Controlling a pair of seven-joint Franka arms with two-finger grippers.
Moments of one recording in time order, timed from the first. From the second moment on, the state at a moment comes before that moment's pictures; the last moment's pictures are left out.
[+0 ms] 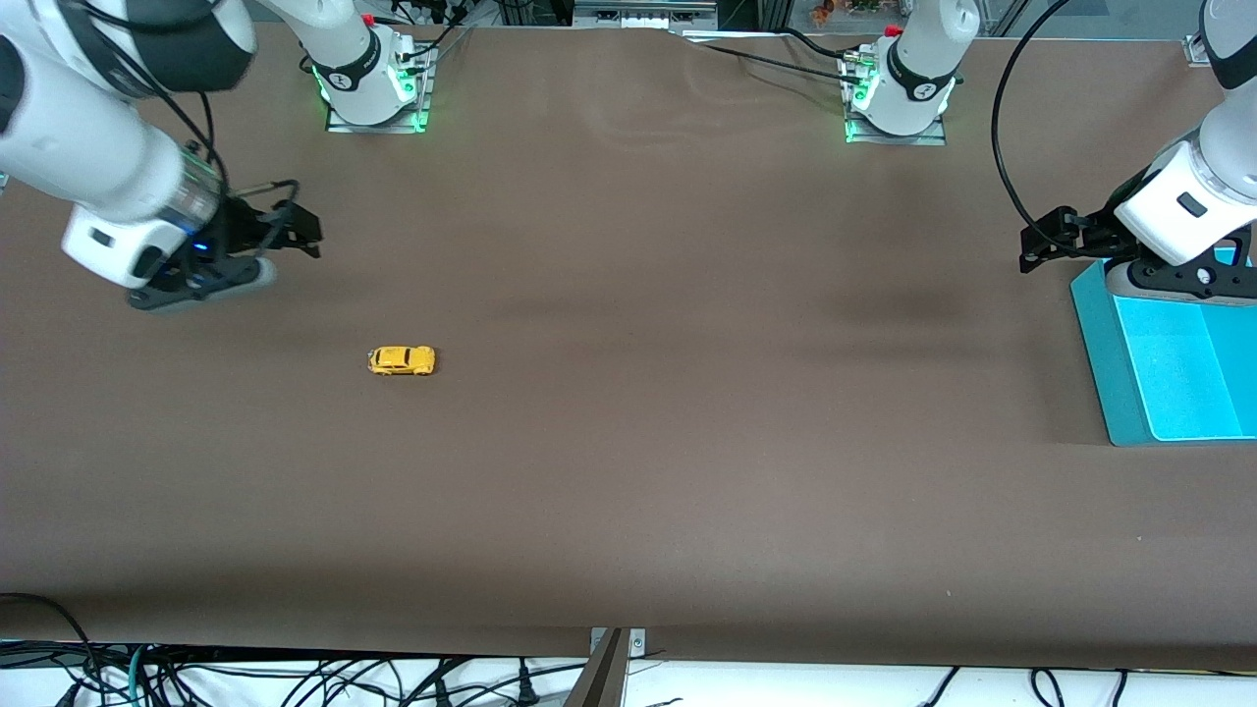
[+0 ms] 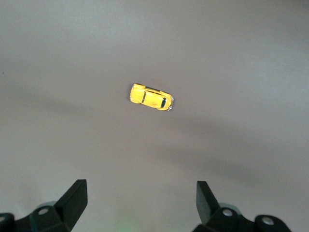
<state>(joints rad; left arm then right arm) -0.12 0.04 0.06 -1.62 -0.01 1.61 0.02 0.26 0.09 -0.04 -1.69 0.01 1.65 -0.10</state>
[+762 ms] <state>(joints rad) -0.12 0.05 0.06 -1.62 -0.01 1.61 0.02 0.29 0.23 -0.04 -1.78 0.01 1.83 -0.58</state>
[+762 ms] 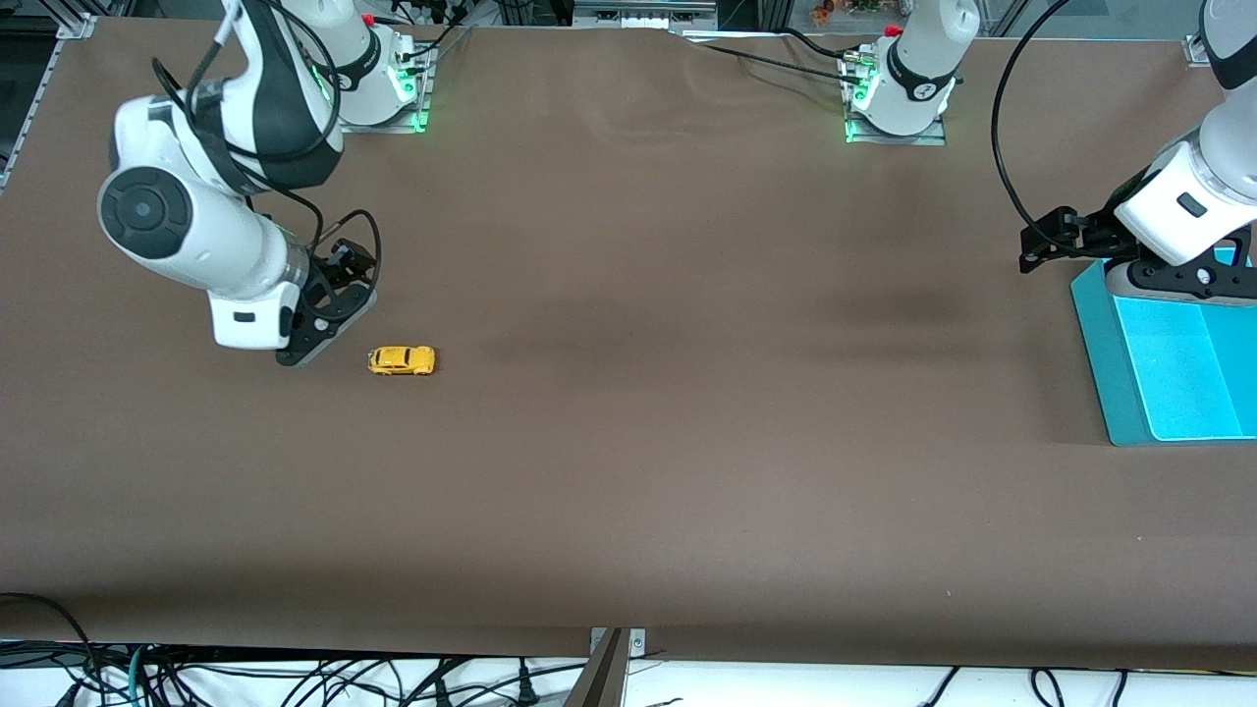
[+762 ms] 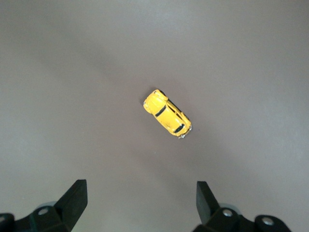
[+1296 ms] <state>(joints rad) -0.12 0.05 0.07 -1.62 -0.01 1.61 0.02 0.29 0.29 -0.04 -1.97 0.01 2.16 -1.00</state>
